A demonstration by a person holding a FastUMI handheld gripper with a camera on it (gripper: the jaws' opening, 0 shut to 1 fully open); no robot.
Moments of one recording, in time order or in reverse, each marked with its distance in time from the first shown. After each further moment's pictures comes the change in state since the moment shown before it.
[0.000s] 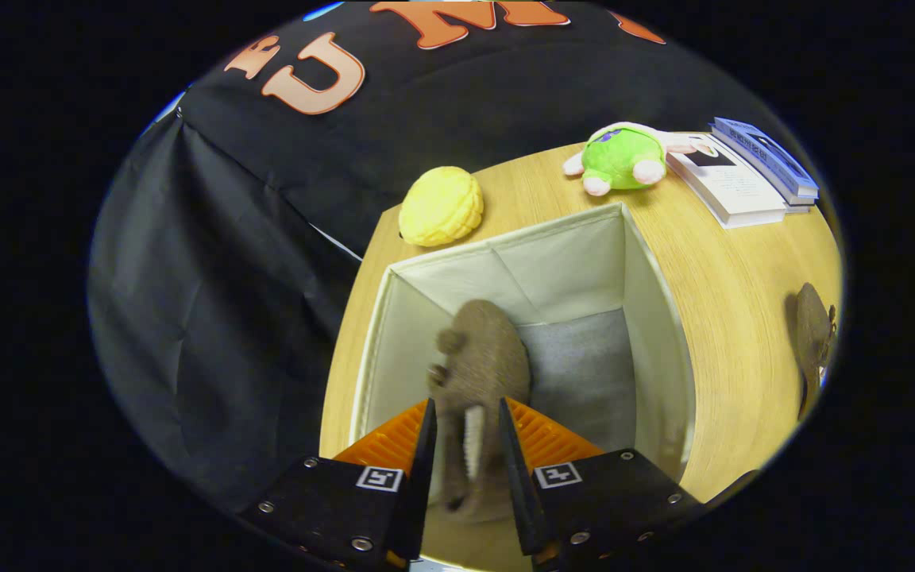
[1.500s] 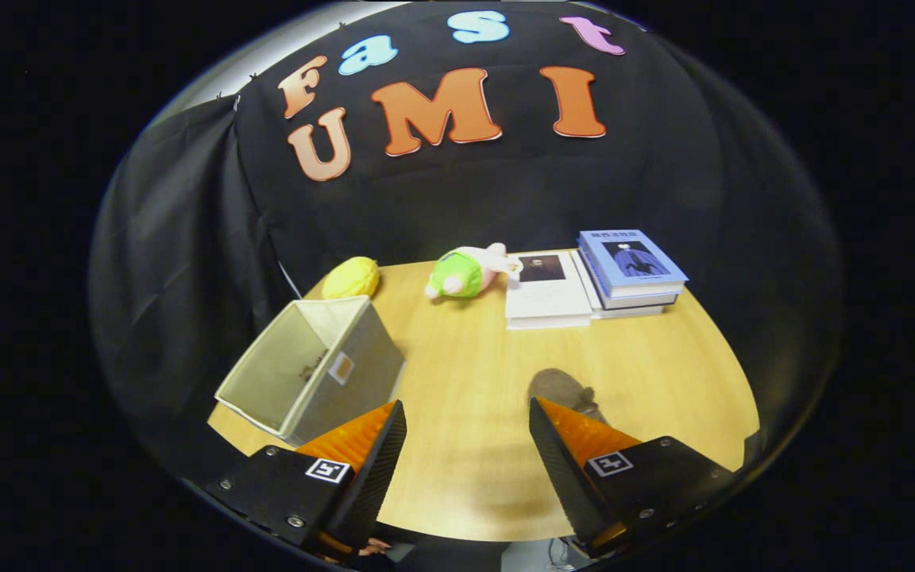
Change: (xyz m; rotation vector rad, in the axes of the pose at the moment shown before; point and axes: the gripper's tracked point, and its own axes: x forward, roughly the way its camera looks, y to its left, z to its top) arm -0.221 -0.267 0.017 -0.252 -0.346 -0.293
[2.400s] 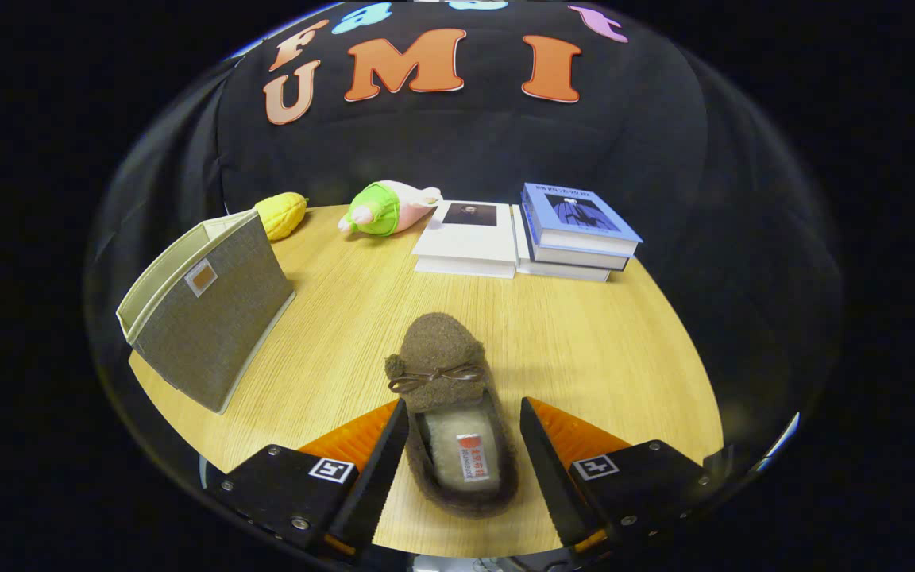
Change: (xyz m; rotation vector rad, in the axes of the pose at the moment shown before) arm 0.058 -0.099 -0.074 -0.103 0.121 -0.089
